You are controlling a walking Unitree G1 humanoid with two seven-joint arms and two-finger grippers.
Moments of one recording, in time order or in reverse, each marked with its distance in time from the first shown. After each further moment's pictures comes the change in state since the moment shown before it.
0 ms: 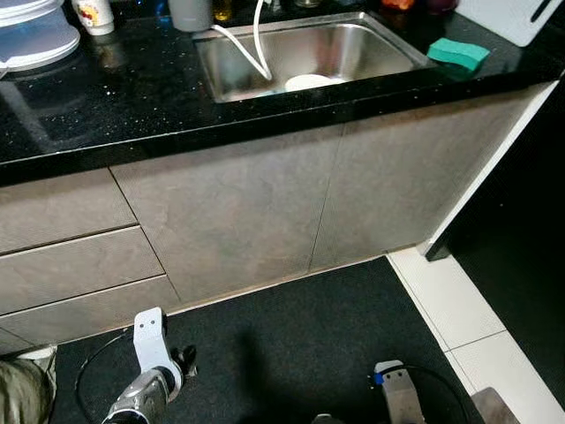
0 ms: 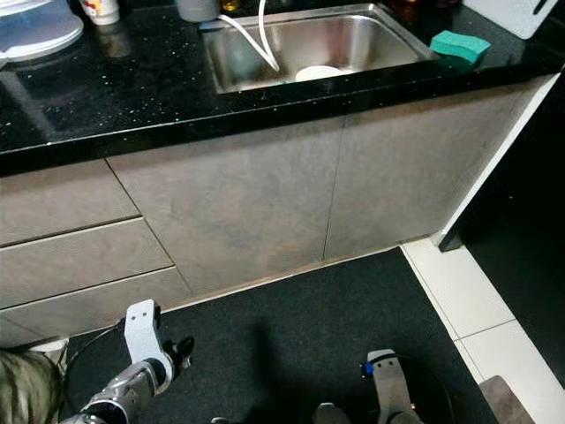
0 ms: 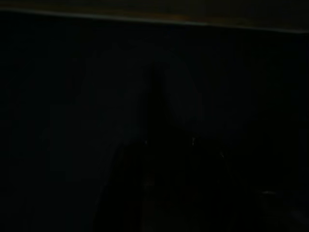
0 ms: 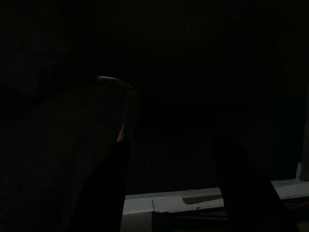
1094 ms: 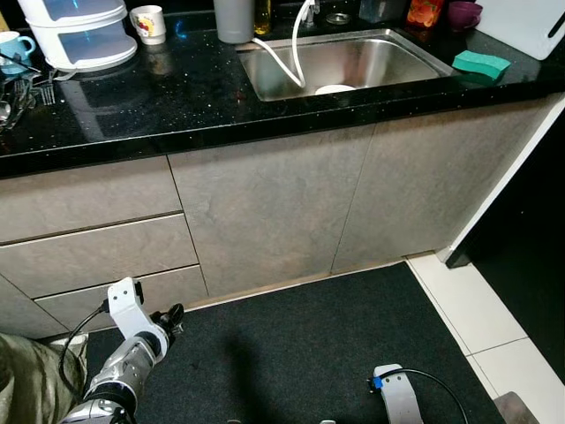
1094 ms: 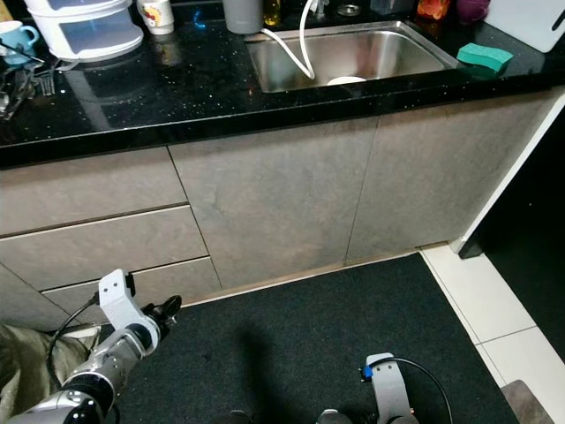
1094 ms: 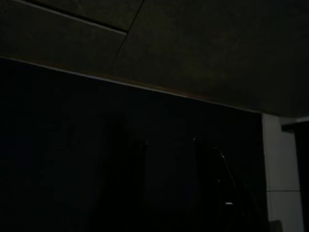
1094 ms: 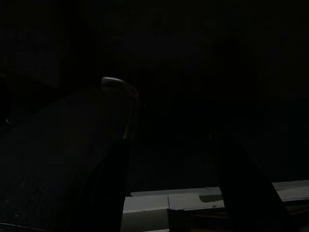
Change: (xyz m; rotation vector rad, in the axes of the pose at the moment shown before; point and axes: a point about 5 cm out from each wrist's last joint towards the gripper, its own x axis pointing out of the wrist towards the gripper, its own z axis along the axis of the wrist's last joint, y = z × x) left arm 0.001 -0.001 0.070 -0.159 -0.230 -0.113; right arm 0.000 0.000 -0.003 0.002 0.009 -0.009
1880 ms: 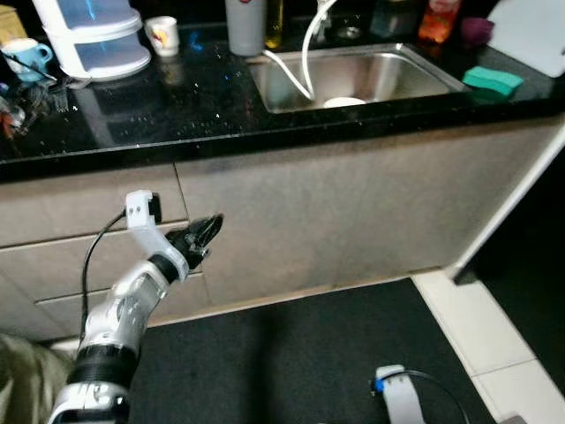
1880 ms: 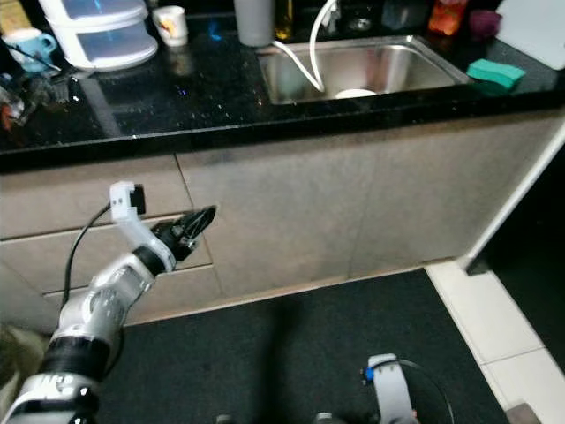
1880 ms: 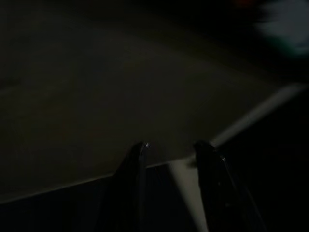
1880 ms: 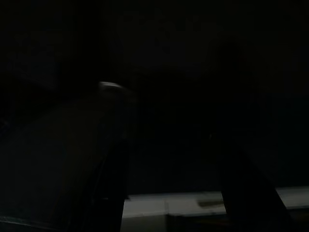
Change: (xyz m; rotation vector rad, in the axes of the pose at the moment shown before) left arm 0.000 -0.073 0.084 0.079 -0.218 -0.434; right arm 0.000 0.002 0.001 -0.001 -0.003 -0.003
